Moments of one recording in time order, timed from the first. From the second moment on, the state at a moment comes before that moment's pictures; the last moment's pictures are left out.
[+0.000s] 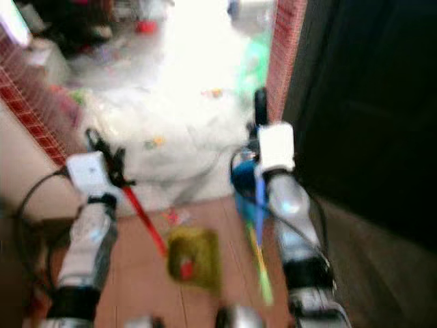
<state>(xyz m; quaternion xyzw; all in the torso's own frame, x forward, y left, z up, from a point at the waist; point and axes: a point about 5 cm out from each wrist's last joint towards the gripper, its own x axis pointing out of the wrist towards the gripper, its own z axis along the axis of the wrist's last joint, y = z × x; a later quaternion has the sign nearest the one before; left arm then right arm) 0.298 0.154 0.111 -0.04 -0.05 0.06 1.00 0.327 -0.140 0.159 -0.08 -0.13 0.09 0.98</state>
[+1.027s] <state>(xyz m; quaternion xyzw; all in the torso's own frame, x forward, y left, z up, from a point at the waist) 0.303 0.161 0.119 -0.07 -0.06 0.09 0.99 0.325 -0.142 0.153 -0.08 -0.12 0.09 0.99</state>
